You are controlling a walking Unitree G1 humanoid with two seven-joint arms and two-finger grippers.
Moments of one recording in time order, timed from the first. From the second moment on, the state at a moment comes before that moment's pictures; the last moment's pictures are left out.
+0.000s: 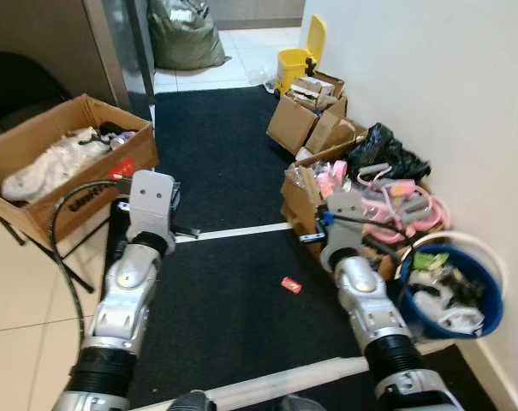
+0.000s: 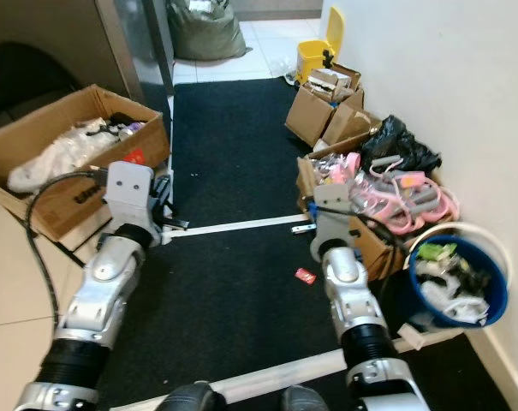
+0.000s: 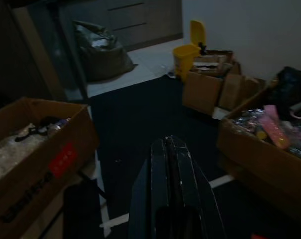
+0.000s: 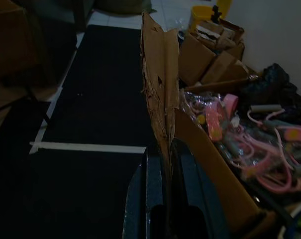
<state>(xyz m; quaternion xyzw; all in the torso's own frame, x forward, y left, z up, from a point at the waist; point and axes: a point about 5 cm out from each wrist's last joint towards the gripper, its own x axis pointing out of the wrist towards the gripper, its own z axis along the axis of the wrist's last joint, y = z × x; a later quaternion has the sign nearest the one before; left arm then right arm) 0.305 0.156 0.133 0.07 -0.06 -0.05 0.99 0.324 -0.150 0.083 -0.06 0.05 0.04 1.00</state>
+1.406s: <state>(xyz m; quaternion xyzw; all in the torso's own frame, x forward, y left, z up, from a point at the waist) 0.344 0.203 0.200 0.13 -0.14 -0.03 0.98 0.327 -0.153 0.087 -0.07 0.04 0.05 1.00</state>
